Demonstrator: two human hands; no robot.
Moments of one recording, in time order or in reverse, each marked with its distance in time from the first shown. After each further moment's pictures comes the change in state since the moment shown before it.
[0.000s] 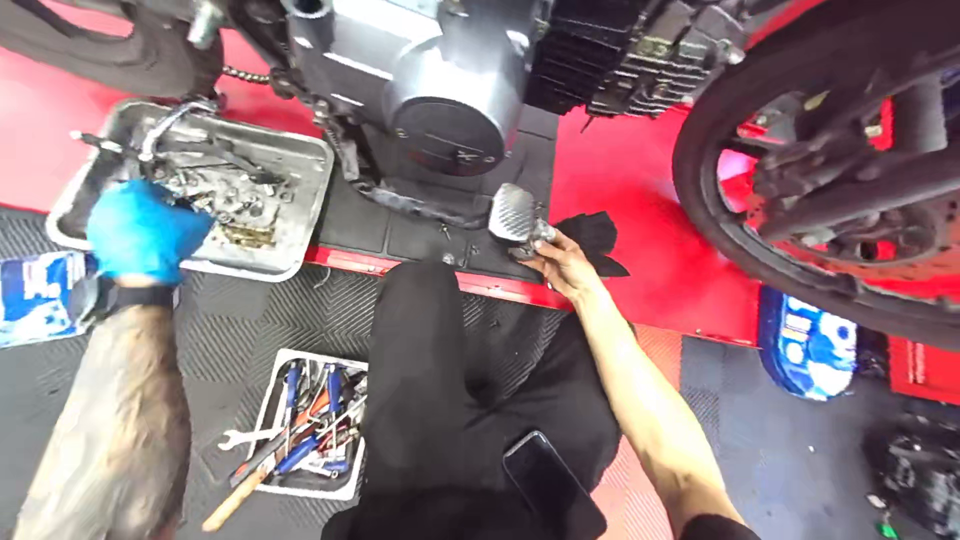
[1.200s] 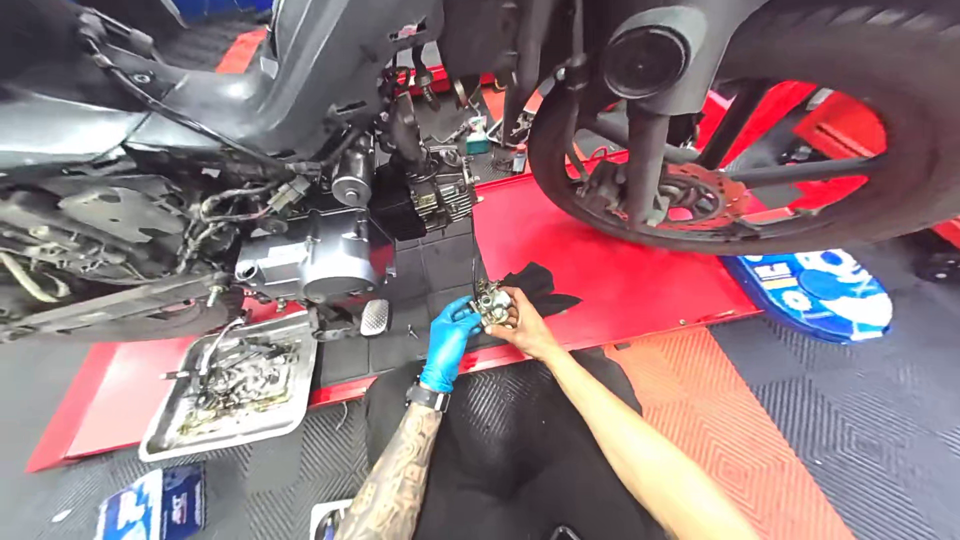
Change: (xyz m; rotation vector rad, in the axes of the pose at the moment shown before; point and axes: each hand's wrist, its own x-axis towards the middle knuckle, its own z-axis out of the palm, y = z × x) left_hand -0.328 0.238 0.121 -1.030 -0.908 0.641; right_hand -0.058 -0.014 -0.023 -0.375 0.112 -0.471
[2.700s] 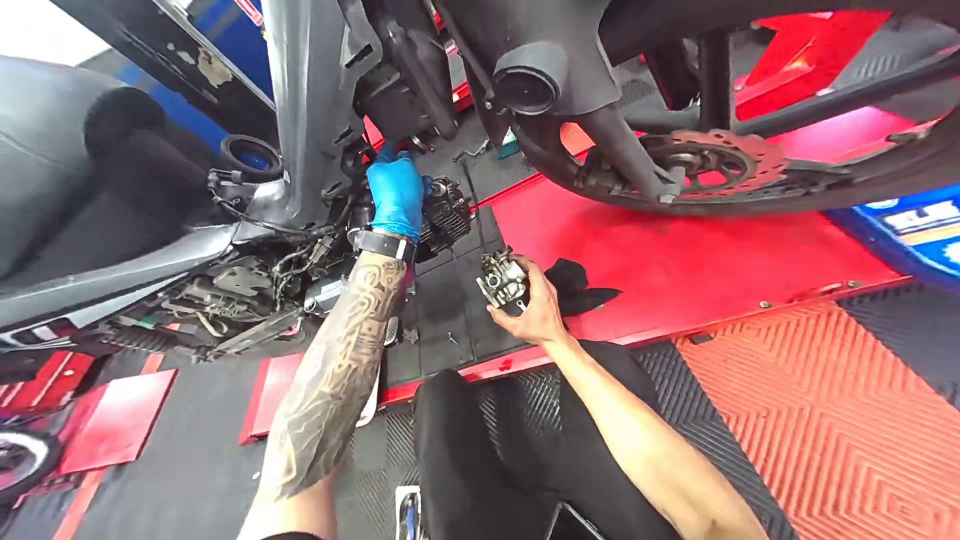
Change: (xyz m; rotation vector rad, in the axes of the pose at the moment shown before) left_hand 0.058 0.280 0.081 0.402 0.400 0.482; right_hand 0.016 -0.051 -0.004 -0.130 0.442 -0.538
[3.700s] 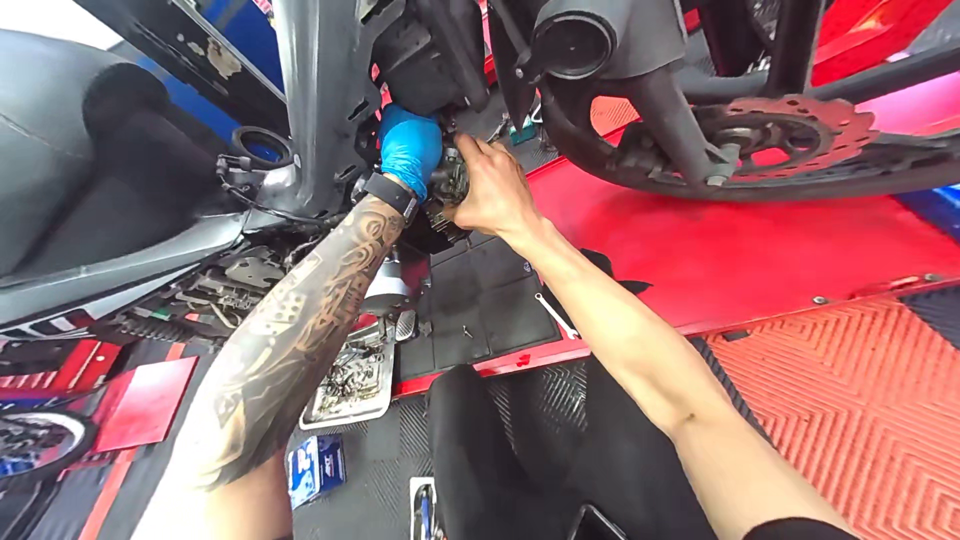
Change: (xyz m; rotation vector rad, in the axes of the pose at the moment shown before) left_hand 0.038 0.017 -0.003 0.715 -0.019 0.181; right_hand 0.179 -0.091 0.045 -0.508 -0.205 -0.119
